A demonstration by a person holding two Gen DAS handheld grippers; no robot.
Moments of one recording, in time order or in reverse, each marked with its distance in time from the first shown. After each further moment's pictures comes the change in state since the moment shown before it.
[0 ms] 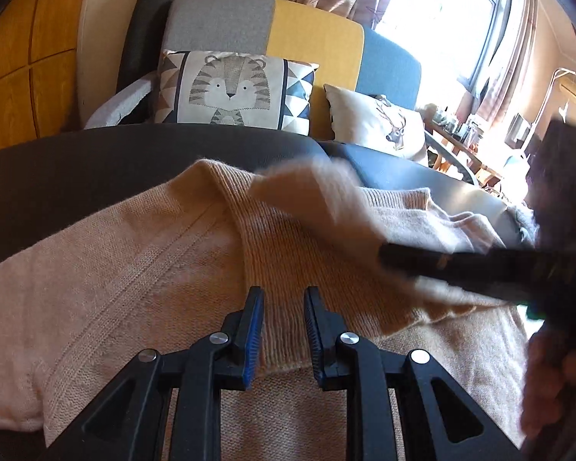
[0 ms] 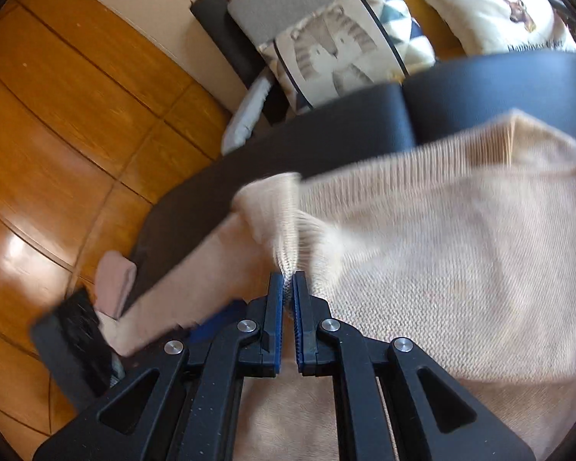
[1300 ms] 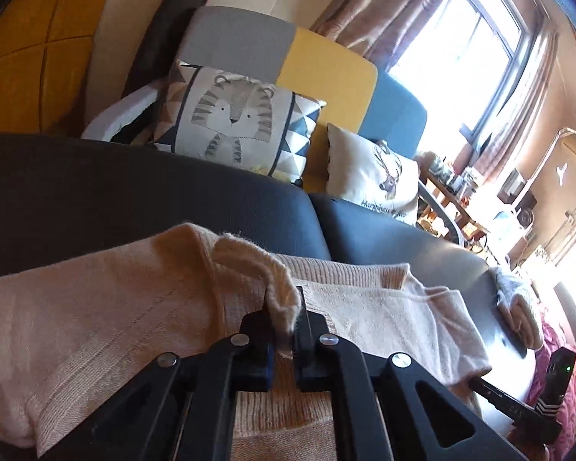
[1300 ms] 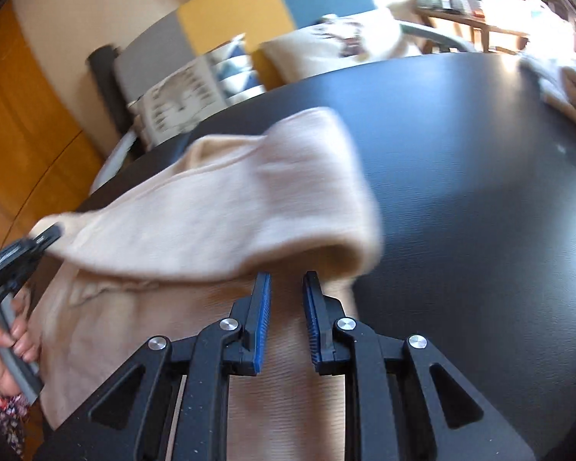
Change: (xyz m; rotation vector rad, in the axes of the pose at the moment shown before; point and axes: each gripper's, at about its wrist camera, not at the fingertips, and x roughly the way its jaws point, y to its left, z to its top) left arm -0.006 0.003 0.045 -0.164 -0.078 -0.068; right arm -0.157 -0.117 -0.059 0.126 -0.255 -0.484
